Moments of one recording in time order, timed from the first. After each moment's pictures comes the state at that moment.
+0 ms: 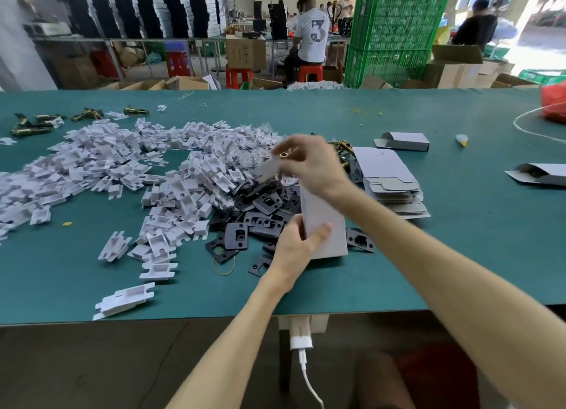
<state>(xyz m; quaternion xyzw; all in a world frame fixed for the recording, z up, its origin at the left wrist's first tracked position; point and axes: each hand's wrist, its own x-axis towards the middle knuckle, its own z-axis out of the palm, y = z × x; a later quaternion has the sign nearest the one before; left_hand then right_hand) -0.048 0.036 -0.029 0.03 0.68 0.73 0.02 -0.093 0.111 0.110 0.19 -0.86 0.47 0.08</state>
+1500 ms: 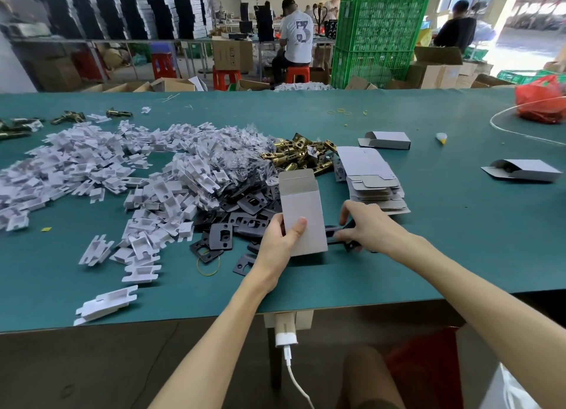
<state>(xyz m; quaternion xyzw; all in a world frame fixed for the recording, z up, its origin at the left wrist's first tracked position) -0.054 0.035 -0.039 0.03 0.66 0.75 0.01 -0.056 0.228 0.045 0.03 -0.97 0.23 -0.08</state>
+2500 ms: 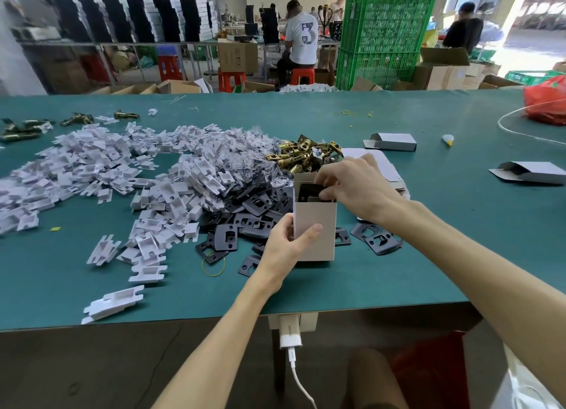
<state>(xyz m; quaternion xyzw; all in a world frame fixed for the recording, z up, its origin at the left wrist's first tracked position) -0.043 0.034 -0.027 0.06 0.65 0.76 0.03 -0.075 0.194 0.103 0.20 -0.96 0.14 0.13</state>
